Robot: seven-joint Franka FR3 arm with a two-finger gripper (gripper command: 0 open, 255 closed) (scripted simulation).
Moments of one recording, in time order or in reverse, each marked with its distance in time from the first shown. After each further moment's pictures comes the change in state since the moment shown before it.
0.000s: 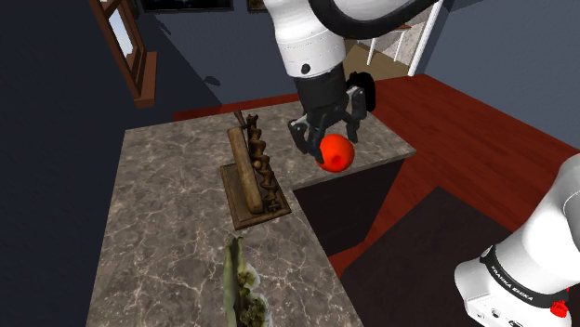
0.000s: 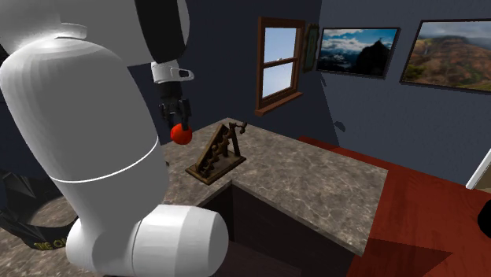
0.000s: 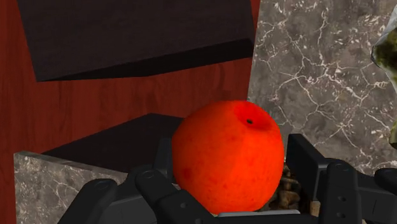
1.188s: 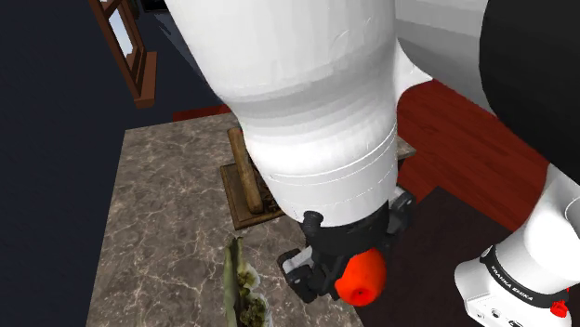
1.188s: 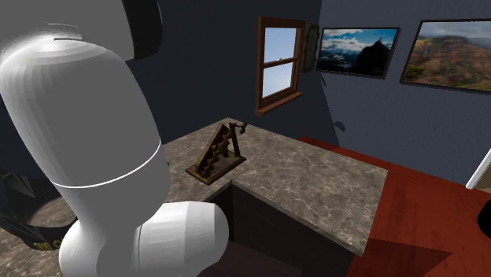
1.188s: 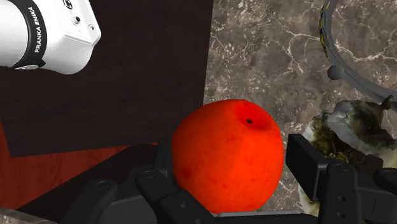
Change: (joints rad) arm 0.193 -0.027 0.236 -0.009 0.177 -0.010 0.394
